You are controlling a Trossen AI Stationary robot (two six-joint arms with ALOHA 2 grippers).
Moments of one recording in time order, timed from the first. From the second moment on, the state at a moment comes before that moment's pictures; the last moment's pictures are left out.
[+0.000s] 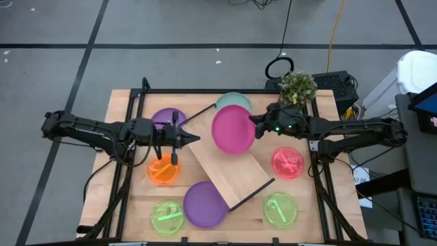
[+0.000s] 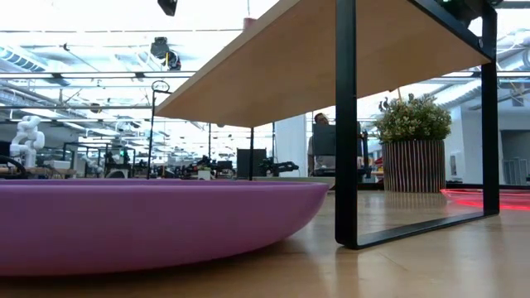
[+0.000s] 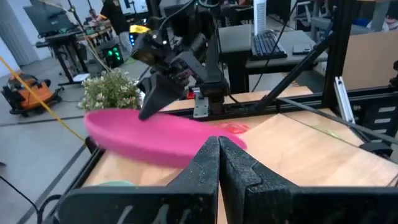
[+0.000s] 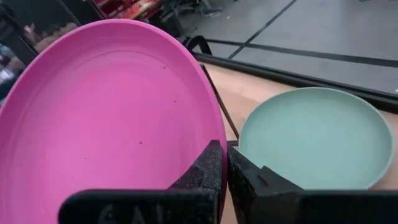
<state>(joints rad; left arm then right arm) -0.12 1.02 0.78 0.13 -0.15 0.15 -0.14 1.06 0.66 0.01 0.34 0.62</state>
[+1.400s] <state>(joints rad) -0.13 1.06 0.78 0.23 -0.15 0.10 -0.13 1.46 0.82 0.12 0.25 0.62</state>
